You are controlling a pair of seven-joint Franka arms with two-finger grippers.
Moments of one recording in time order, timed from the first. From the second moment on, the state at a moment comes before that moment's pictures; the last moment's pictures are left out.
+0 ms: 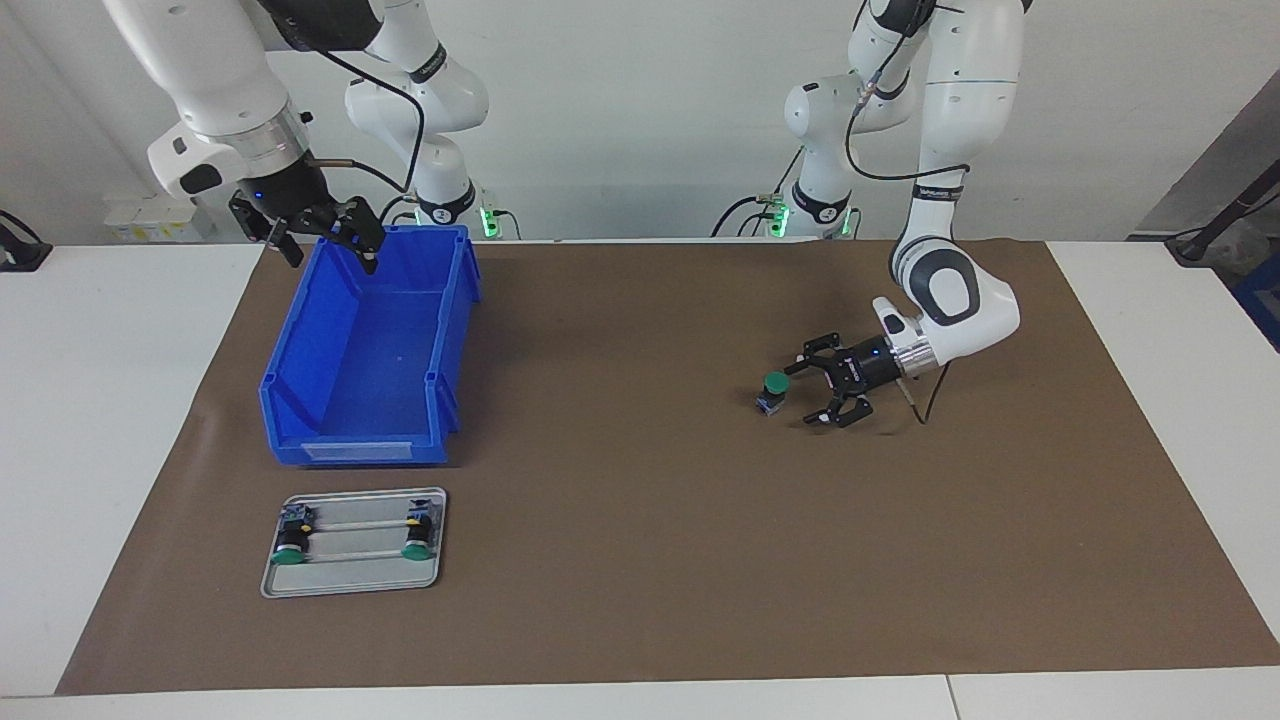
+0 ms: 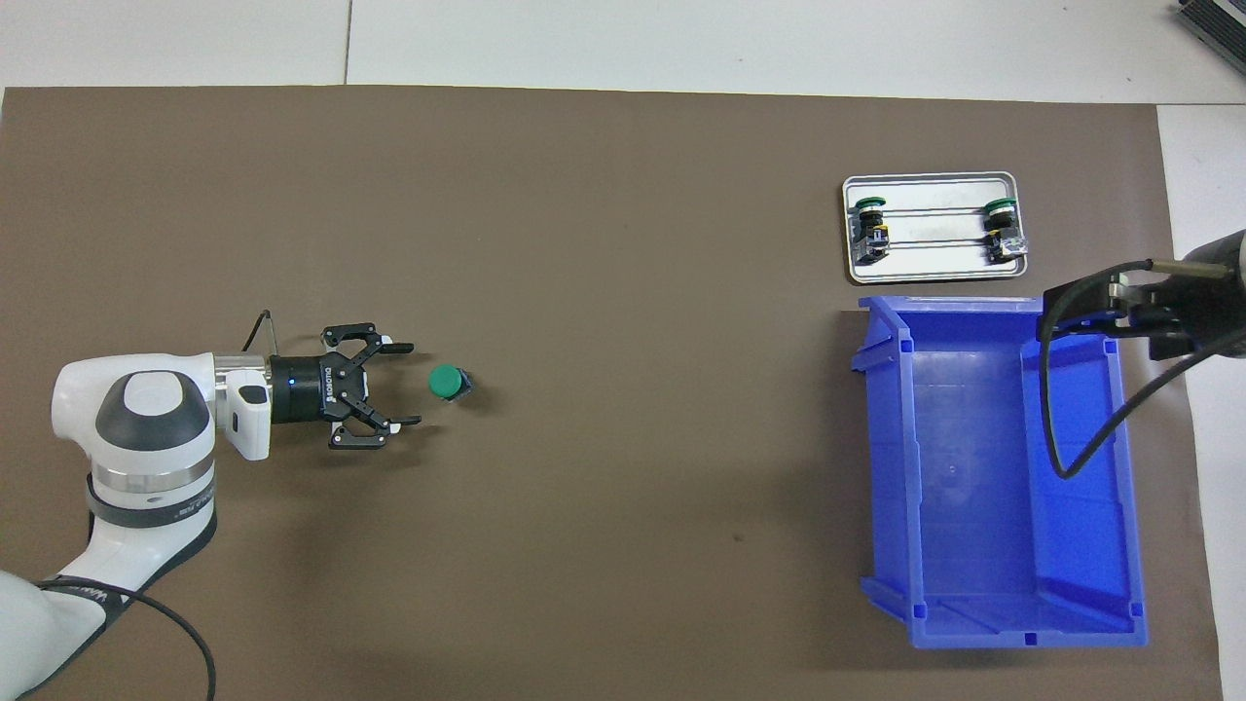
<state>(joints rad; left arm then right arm) 0.17 0.27 -0.18 -2.25 -1.20 2.10 2.33 0.10 -0.03 -0.06 -1.60 0.02 1.53 0.21</state>
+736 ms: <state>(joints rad) 0.25 0.14 -0.19 -1.81 -0.36 1.79 1.40 0.10 -0.03 -0.06 -1.60 0.02 1.53 0.21</state>
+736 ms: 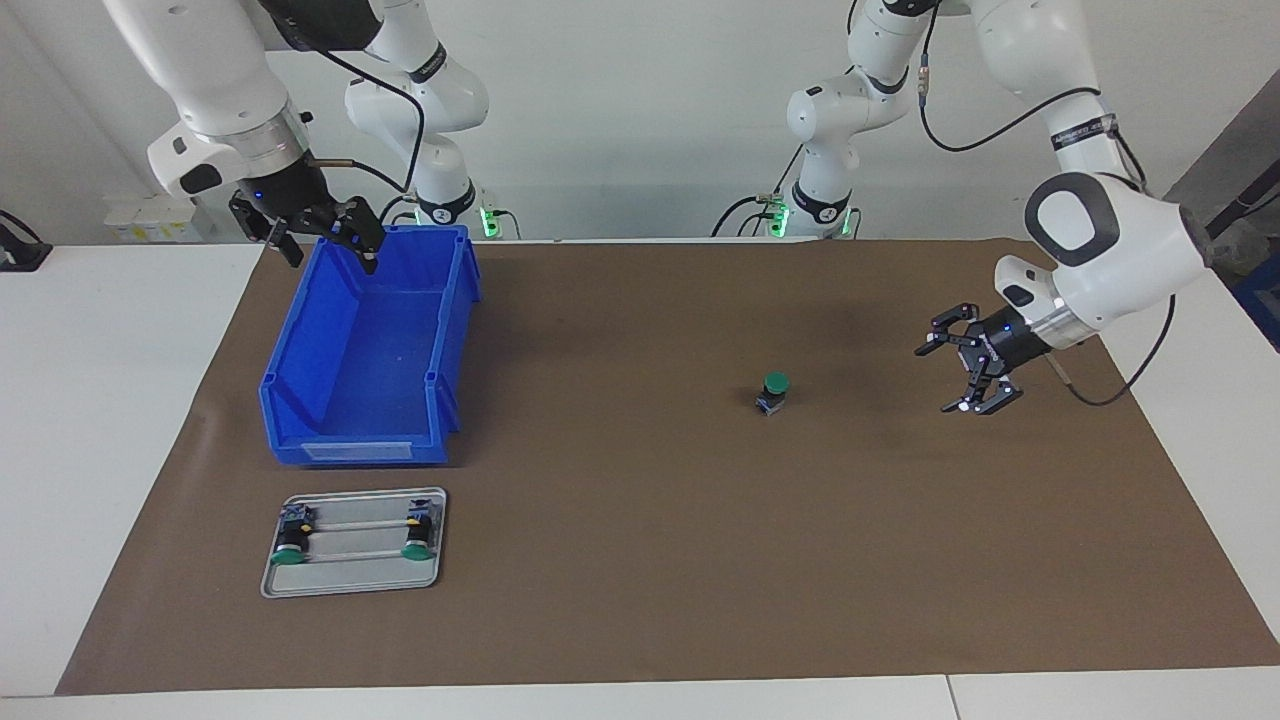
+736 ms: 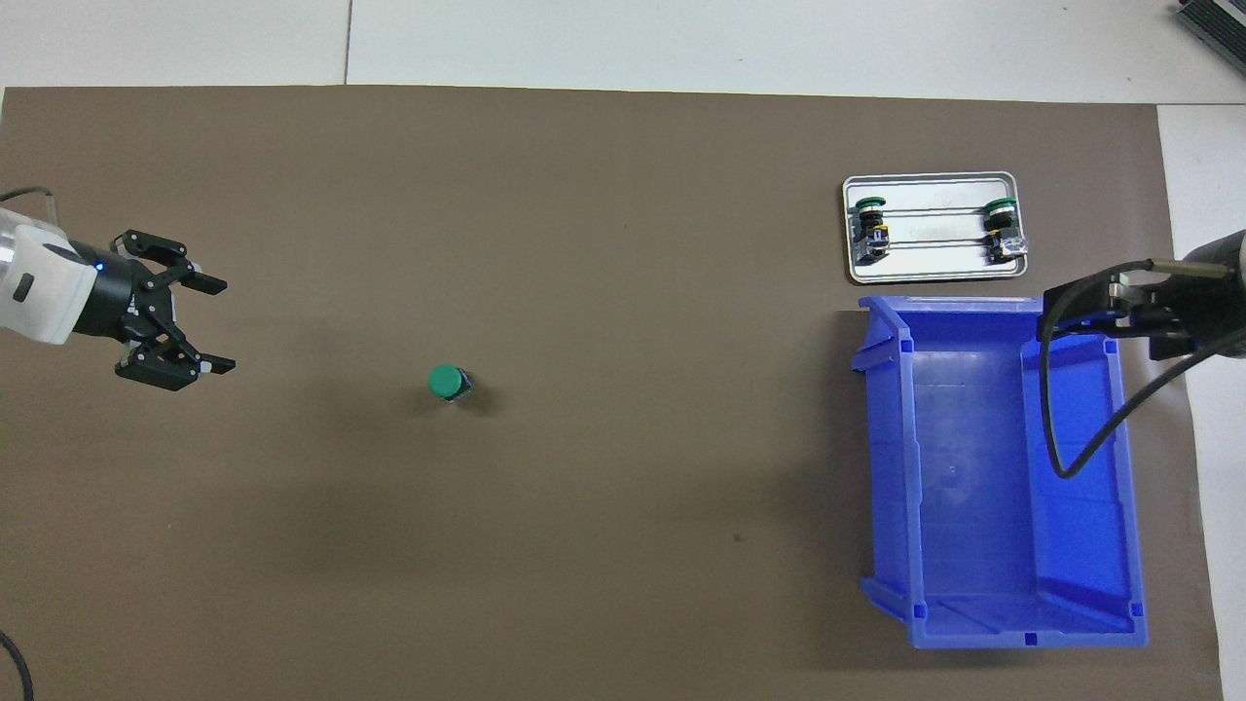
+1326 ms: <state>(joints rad) 0.04 0.13 -0.20 -1.79 -0.33 1.75 0.35 0.10 -0.03 -0.06 -1.60 0.02 1.53 0.21</state>
